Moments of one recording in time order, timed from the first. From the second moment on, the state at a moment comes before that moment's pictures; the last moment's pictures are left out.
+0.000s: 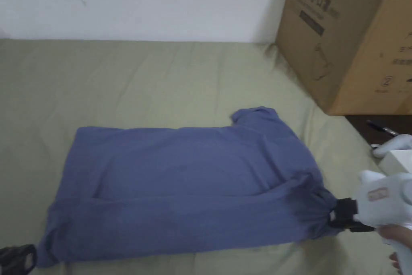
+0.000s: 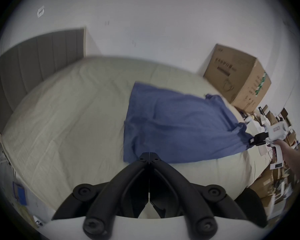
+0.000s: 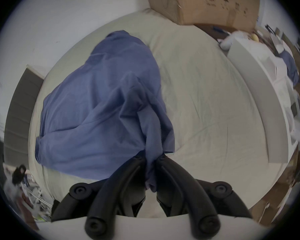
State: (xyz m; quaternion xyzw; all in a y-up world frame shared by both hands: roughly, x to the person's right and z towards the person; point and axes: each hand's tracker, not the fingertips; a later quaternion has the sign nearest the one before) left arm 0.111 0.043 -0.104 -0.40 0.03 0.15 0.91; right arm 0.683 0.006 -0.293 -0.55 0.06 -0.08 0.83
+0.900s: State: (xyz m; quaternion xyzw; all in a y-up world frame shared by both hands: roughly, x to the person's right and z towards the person) left arm 0.088 -0.025 -0.217 -0.56 0.03 0.05 0.83; right arm 0.683 -0.017 -0.280 -0.54 0.09 -0.08 0.83
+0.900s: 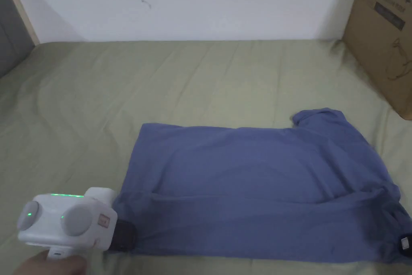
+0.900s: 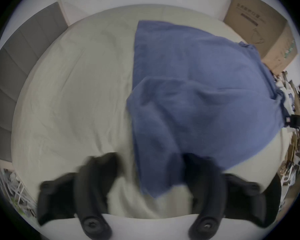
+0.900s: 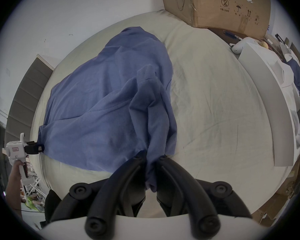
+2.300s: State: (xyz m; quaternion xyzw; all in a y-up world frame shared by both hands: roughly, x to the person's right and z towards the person) left arm 0.102 0.080 -0.063 -0.40 0.00 0.14 0.90; right arm 0.714 0.059 -0.142 -0.47 0.07 -0.15 0.87
